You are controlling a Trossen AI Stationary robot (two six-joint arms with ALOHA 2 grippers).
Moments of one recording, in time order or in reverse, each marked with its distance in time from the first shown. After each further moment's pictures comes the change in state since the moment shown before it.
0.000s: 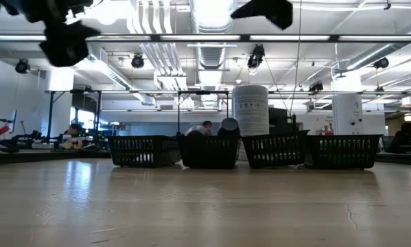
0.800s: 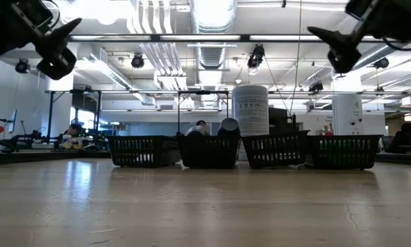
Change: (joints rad) left arm 0.204 -0.686 -0.495 0.378 0.159 0.181; right arm -0.027 -0.751 -1.077 1.032 -0.190 -0.035
